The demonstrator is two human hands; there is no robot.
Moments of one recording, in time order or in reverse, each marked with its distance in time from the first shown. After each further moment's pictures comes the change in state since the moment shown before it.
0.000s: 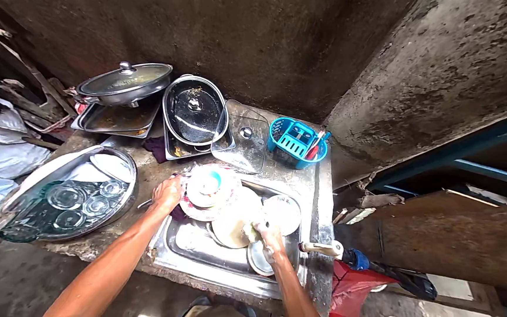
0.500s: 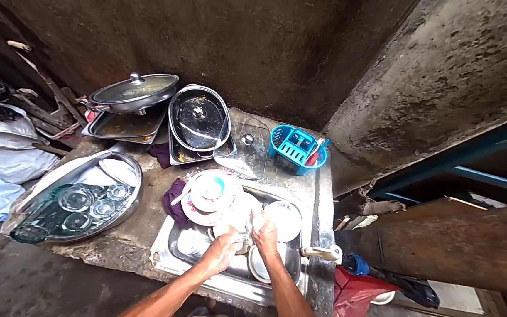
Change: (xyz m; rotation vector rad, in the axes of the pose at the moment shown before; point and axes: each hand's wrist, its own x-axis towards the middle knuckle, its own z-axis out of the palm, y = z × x) left_hand -0.142 0.085 0.071 -0.454 -0.405 0.420; right_hand 0.001 -0.023 0.024 -0.761 0.165 -0.526
